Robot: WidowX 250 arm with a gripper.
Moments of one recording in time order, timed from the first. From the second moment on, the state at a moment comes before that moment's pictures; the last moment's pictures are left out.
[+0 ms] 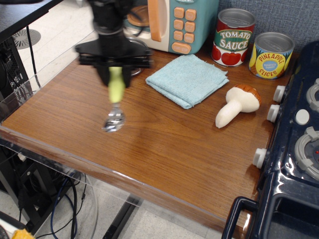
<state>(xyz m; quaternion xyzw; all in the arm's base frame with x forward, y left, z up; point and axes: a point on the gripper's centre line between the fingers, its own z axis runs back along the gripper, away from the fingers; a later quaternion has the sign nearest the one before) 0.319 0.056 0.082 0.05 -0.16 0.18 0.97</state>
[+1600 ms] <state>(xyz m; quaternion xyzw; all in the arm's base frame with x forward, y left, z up) 0.323 -0.128 0.017 -0.01 -0.12 -0.09 0.99</state>
